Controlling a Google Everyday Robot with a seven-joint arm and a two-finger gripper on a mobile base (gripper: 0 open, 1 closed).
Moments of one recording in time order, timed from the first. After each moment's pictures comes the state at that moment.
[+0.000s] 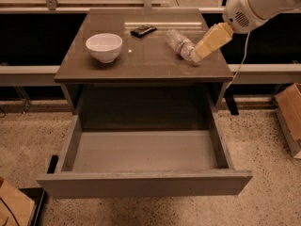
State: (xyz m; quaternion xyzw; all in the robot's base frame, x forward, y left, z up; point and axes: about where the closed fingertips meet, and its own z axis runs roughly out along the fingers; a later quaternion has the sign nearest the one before) arm 0.647 -0.173 0.974 -0.45 0.81 0.04 0.37
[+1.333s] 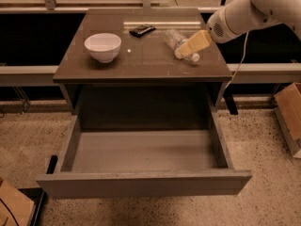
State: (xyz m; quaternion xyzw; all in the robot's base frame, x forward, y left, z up) arm 0.715 -0.164 0.922 -0.35 0.84 0.09 0.39
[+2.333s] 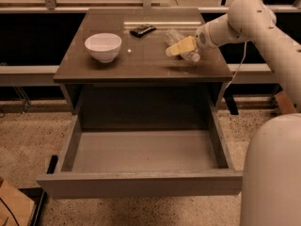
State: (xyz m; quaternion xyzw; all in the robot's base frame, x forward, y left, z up) arm 0.813 -0.152 0.848 -0.27 0.86 0.16 0.40
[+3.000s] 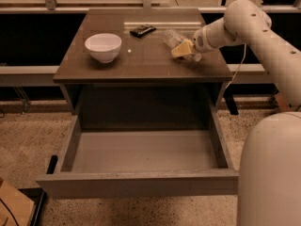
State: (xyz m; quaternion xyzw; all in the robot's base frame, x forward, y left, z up) arm 0.820 -0.148 0.834 -0.27 0.86 0.16 0.40
